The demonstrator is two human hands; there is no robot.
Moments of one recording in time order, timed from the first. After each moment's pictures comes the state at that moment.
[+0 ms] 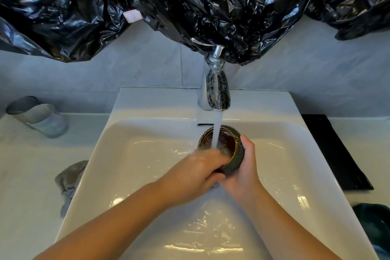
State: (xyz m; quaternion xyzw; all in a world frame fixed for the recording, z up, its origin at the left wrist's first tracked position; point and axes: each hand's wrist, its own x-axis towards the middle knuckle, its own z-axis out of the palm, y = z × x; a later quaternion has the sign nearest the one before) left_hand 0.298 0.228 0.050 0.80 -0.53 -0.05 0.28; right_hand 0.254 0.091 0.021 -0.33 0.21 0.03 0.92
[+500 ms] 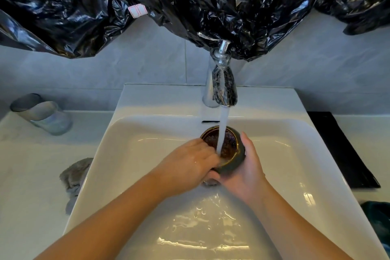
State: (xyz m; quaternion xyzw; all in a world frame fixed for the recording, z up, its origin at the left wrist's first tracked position) left_hand 0.316 0.245 0.031 0.80 -0.58 0.08 0.11; right_hand 0.251 0.094 0.023 -0.30 0.22 0.08 0.92
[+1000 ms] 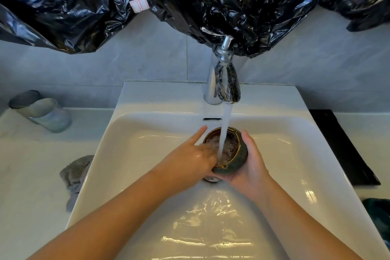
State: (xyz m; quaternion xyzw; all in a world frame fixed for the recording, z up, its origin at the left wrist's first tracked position) left_hand 0.313 0.244 0.032 0.78 -0.61 0.11 -0.05; right_hand 0.251 0.087 0.019 -0.32 0.26 0.08 0.91
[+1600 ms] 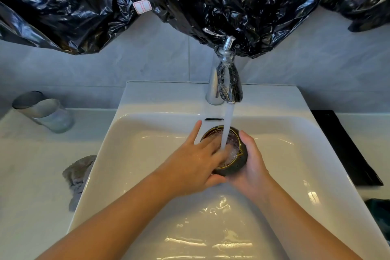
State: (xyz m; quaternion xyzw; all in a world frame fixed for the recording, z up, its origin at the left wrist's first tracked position) left_hand 0.308 0.246 0.036 0.82 -0.56 0.07 -0.01; right_hand 0.249 0.093 0.026 -0.36 0.21 0.07 0.90
